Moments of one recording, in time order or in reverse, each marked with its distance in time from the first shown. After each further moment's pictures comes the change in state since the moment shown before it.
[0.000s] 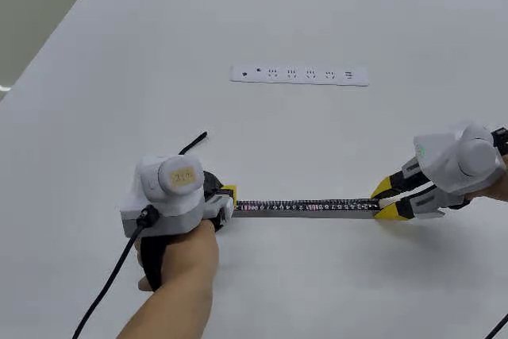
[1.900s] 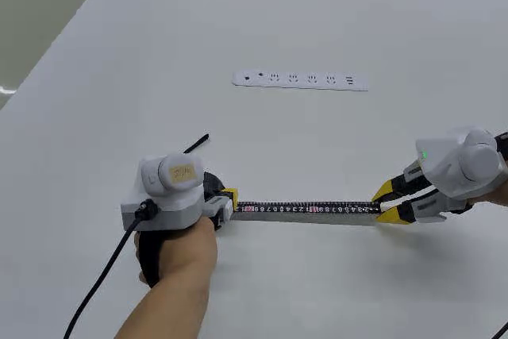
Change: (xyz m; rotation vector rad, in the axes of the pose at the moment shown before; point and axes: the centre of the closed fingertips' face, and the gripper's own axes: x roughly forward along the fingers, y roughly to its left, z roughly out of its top) left arm 0.004 0.002 -0.004 0.016 0.023 -0.035; right arm -0.007 0.007 0.008 -0.001 0.001 -0.018
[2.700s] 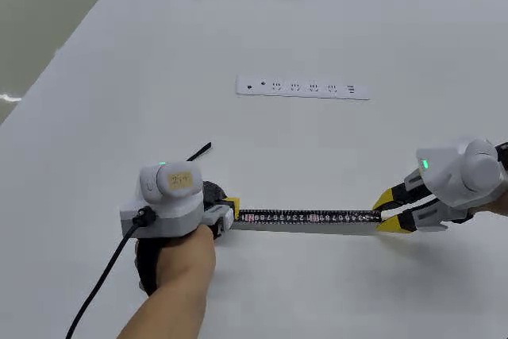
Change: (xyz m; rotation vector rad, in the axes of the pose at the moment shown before) left arm 0.002 0.000 -0.001 -0.002 0.016 -0.026; right arm 0.000 0.001 0.004 -0.006 -0.006 -0.003
